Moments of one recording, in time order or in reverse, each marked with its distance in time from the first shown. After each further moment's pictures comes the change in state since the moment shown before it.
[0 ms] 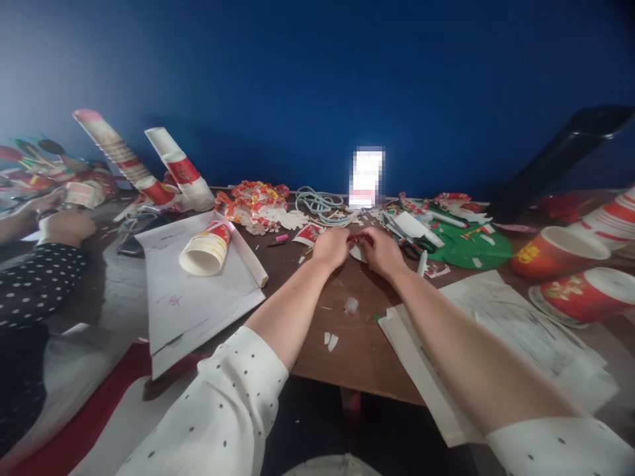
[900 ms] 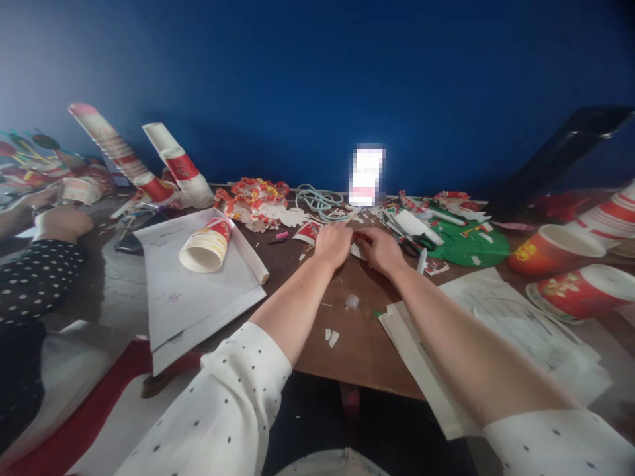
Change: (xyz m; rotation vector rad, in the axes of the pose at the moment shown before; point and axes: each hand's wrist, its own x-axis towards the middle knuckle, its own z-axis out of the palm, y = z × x) left_hand -0.002 0.007 -0.004 0.152 0.005 0.036; right_hand 0.000 0.001 0.000 0.014 -0.034 -0.040
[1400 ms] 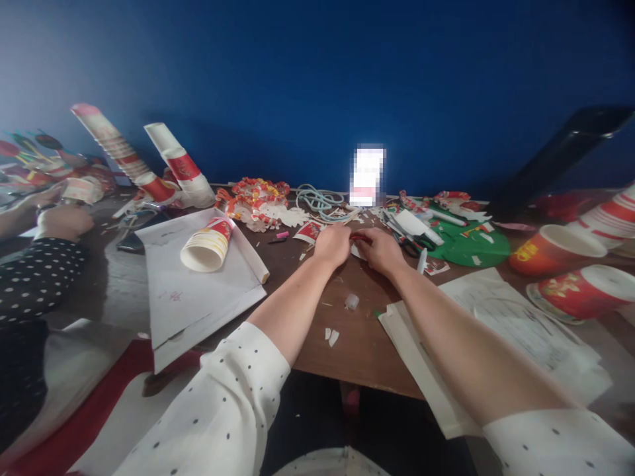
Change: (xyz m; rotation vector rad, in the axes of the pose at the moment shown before) left_hand -0.001 -0.002 0.001 -0.076 0.005 -0.019; right_hand 0.000 0.000 0.000 -0.025 -0.024 -0.011
